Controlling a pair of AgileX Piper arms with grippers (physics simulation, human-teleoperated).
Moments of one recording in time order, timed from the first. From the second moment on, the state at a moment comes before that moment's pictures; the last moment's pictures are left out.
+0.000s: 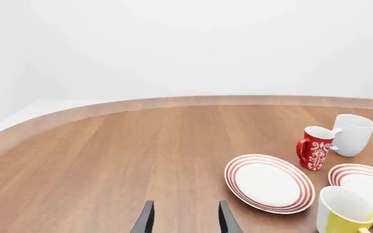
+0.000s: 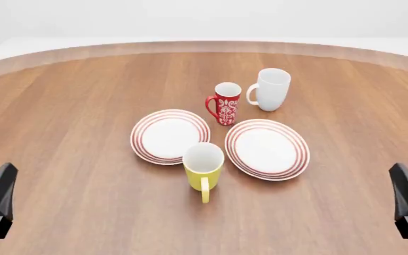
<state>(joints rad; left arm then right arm) 0.00 0.00 0.00 0.00 0.00 0.00 0.01 0.00 0.00 0.00</state>
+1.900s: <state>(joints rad) 0.00 0.00 0.00 0.00 0.00 0.63 0.78 -0.71 0.44 0.22</state>
